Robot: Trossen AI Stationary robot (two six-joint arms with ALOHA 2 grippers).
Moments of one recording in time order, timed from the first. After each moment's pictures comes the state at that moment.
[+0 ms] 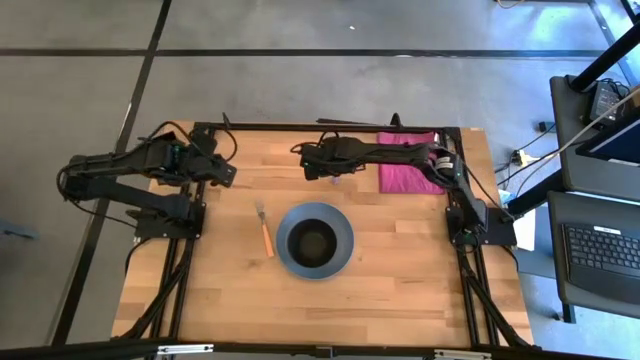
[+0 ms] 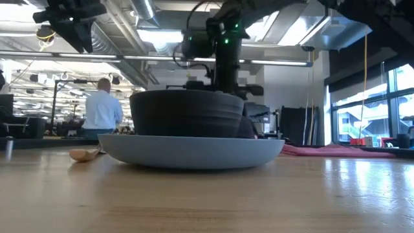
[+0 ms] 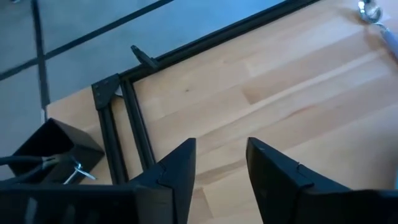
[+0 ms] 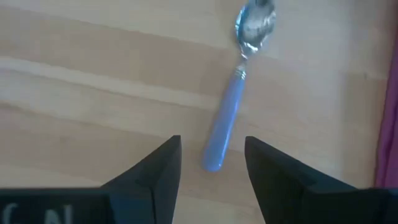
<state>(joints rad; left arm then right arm) 0.08 0.93 1.10 -1.45 -0.69 -0.97 -0.23 2.18 1.87 -1.05 0.39 1.13</state>
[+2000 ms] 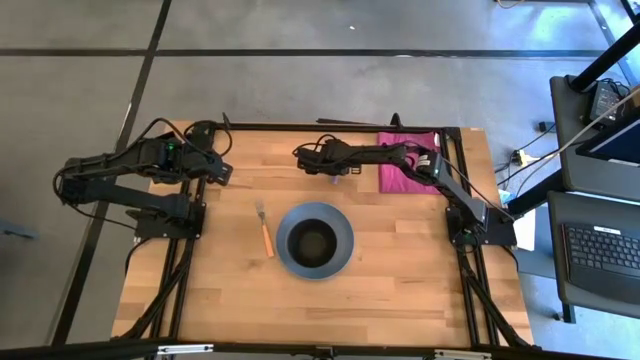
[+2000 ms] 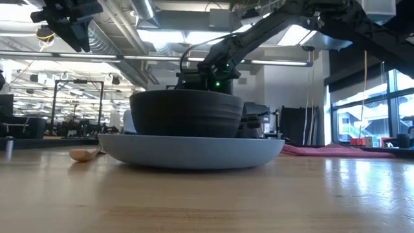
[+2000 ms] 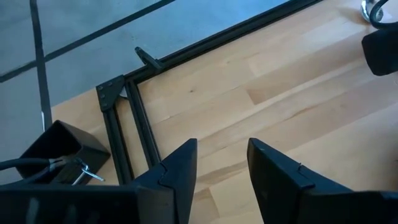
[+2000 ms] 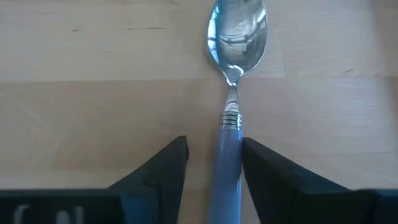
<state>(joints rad) 0.13 0.89 1.10 -1.45 -0.67 -0.91 -0.30 2.39 1.88 -0.96 0.51 1.30</state>
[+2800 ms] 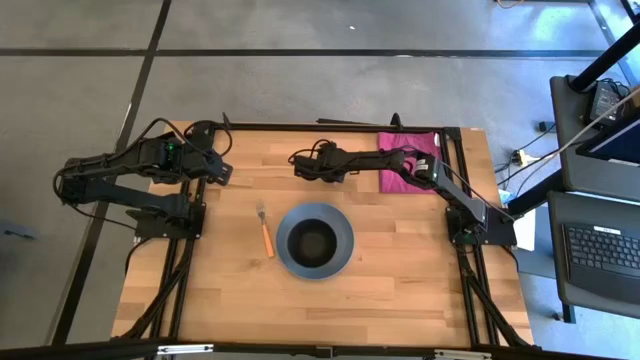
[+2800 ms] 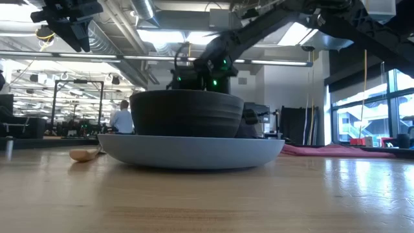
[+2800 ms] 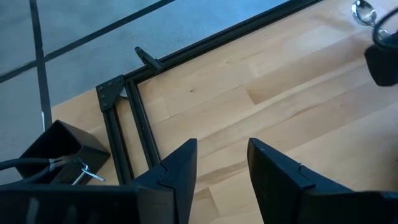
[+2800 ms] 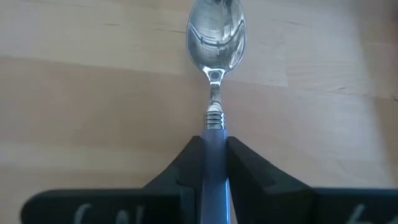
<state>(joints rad) 0.13 0.89 1.10 -1.45 -0.67 -0.91 -0.25 2.40 1.89 -0.96 0.60 1.23</state>
